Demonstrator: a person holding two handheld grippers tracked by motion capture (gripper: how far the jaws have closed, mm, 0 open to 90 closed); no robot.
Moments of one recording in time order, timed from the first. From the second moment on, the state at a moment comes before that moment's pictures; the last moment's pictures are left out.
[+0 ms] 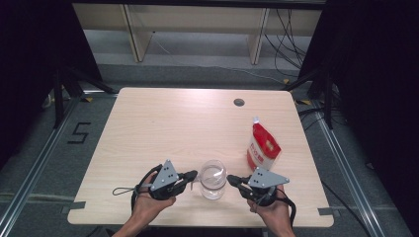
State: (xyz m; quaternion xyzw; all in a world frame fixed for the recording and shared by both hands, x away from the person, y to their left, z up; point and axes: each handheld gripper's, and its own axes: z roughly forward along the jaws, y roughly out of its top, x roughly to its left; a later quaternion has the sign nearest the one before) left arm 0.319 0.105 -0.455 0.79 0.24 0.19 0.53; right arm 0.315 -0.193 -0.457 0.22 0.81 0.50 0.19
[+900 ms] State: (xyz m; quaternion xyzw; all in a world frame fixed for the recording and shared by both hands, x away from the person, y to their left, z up) left arm 0.303 0.134 -0.479 0.80 0.28 0.14 0.50; right arm 0.318 -0.180 -0.444 0.21 0.81 0.51 0.20
